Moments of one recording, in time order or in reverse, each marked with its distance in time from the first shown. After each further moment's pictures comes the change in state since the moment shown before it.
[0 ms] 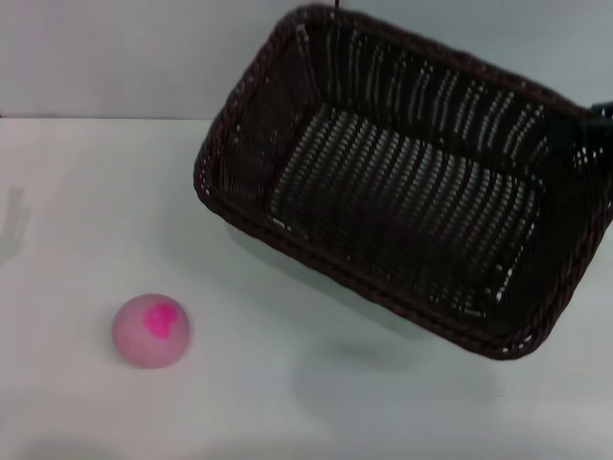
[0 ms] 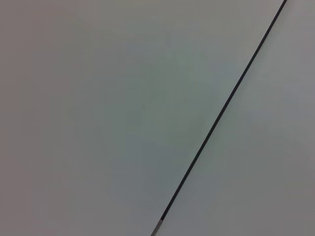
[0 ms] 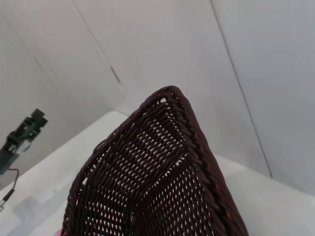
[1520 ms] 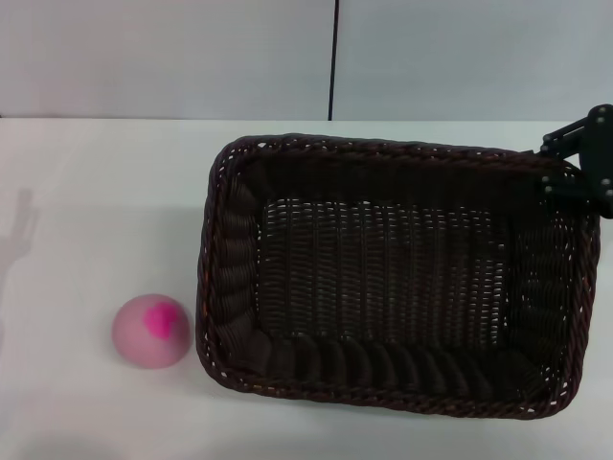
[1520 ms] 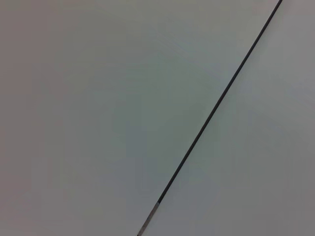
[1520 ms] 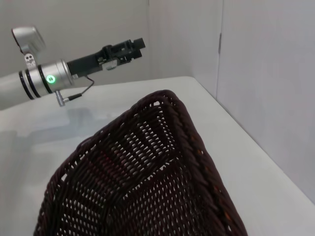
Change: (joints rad) left arm 0.003 -0.002 0.016 -0.025 0.003 -0.029 0.002; right arm 0.070 -0.041 -0.075 0.252 -0.031 0.009 -0.629
